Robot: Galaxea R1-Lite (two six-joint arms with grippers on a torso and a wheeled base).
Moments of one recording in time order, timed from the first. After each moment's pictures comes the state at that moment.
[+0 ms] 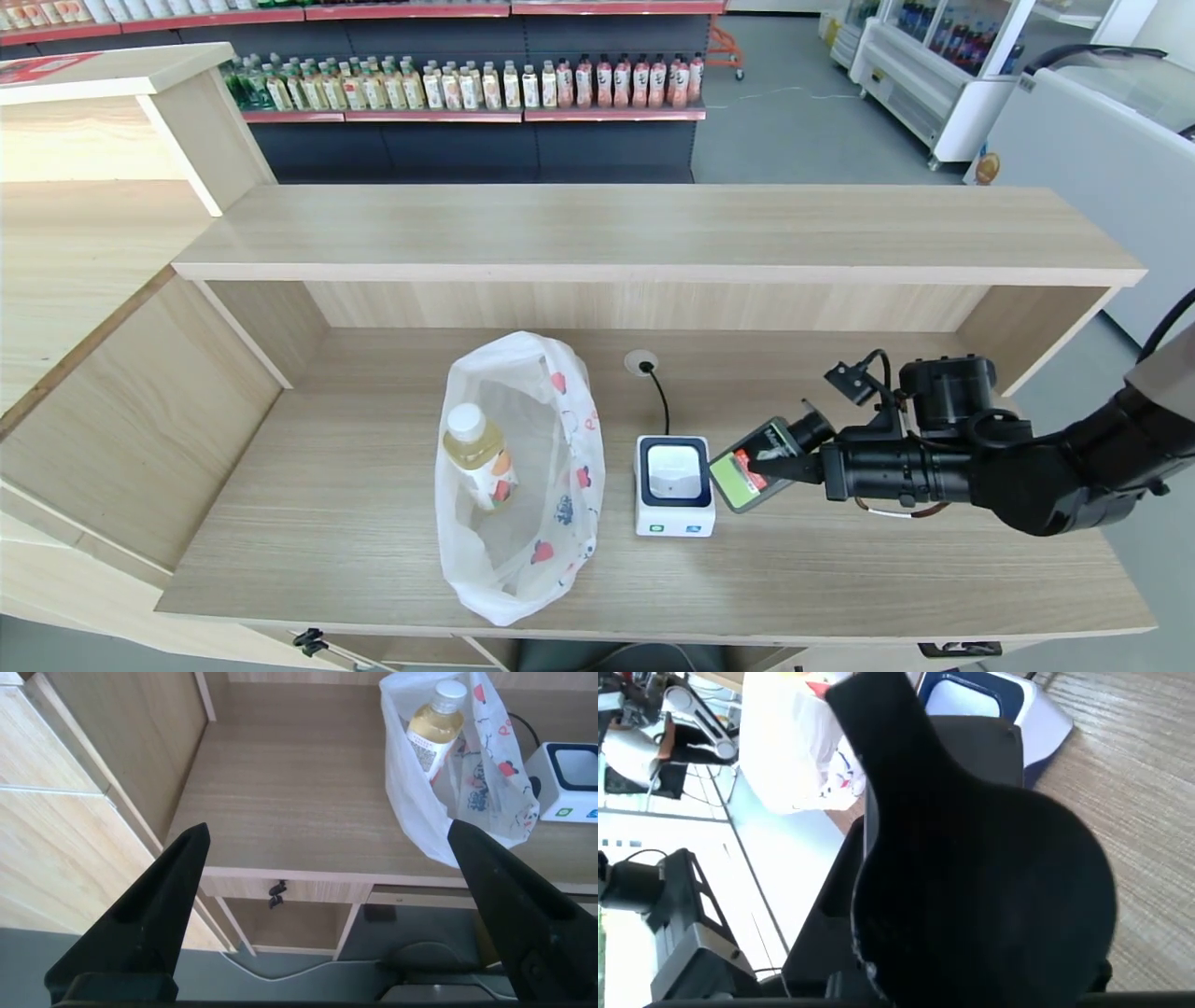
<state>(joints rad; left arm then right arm) 0.00 0.00 0.00 0.00 0.02 0.00 0.16 2.04 -0.82 -0.65 0.85 0.08</state>
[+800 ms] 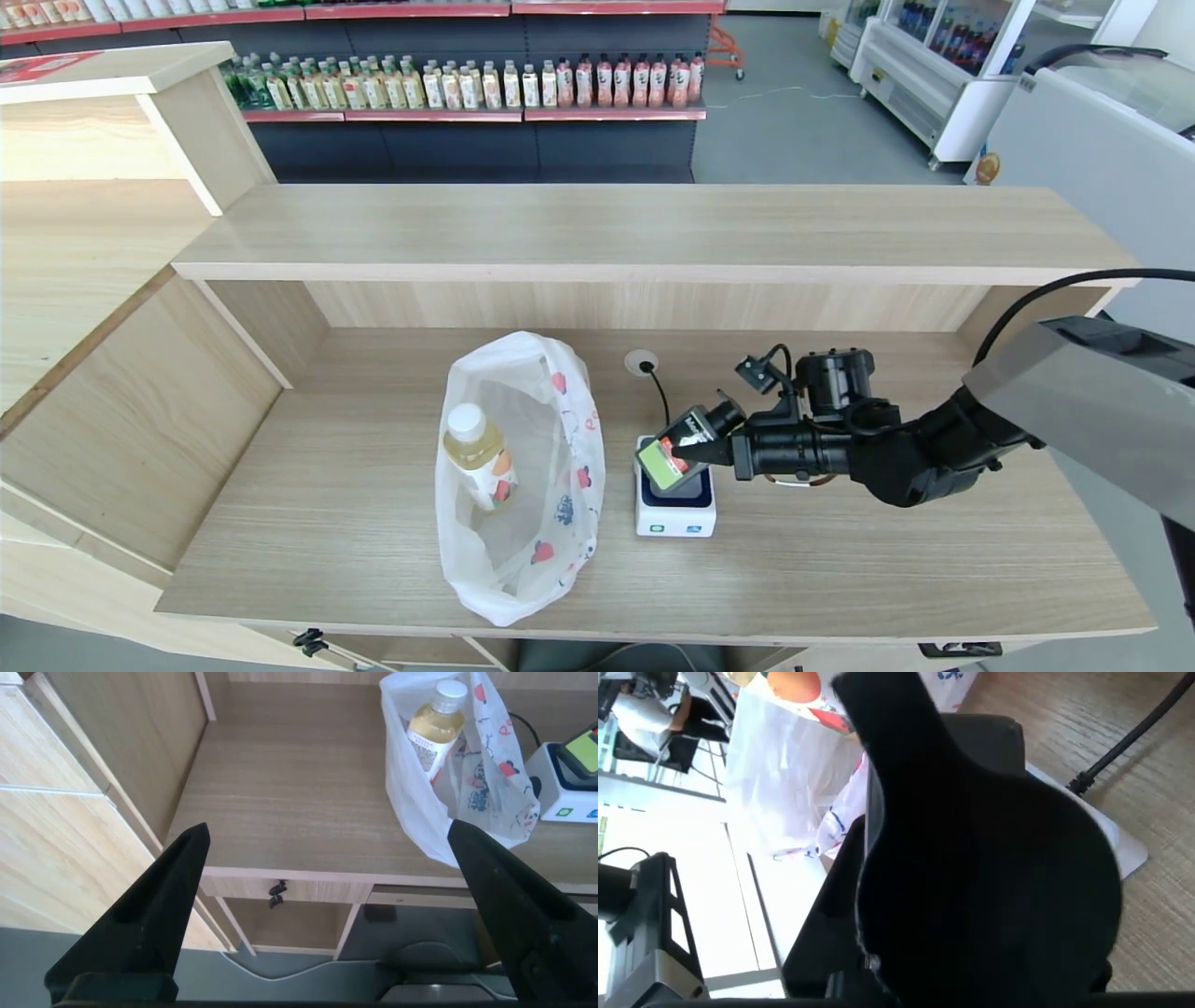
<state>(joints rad) 0.00 0.00 0.00 0.00 0.02 0.00 0.30 2.29 -1.12 -0.67 0.83 0.09</state>
